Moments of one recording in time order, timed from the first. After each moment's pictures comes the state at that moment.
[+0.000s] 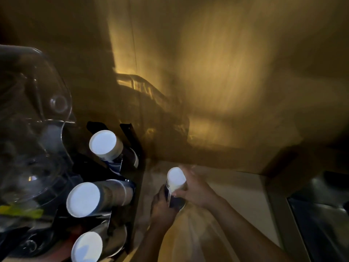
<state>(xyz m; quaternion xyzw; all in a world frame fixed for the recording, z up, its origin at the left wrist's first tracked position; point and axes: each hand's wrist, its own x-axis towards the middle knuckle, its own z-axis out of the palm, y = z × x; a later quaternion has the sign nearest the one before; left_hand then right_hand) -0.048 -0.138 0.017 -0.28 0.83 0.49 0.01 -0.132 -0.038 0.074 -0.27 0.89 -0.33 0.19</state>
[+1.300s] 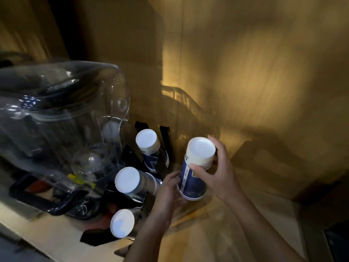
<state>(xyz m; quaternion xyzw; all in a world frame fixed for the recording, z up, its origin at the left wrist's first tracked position) -0.003 -0.164 0.118 -0.29 0.52 0.80 -0.10 -0.096 -0.053 0.173 -0.37 0.76 -0.54 -0.04</state>
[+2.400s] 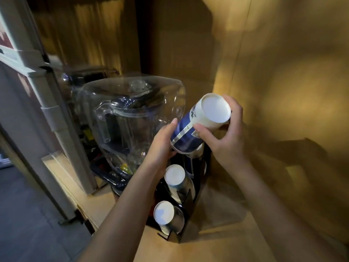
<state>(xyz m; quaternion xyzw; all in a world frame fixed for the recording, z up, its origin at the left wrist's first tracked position) 0.068 -0.241 0.263 -0.24 0.60 0.71 -0.28 -0.036 -0.135 0.276 -0.49 0.60 -0.62 -0.14</state>
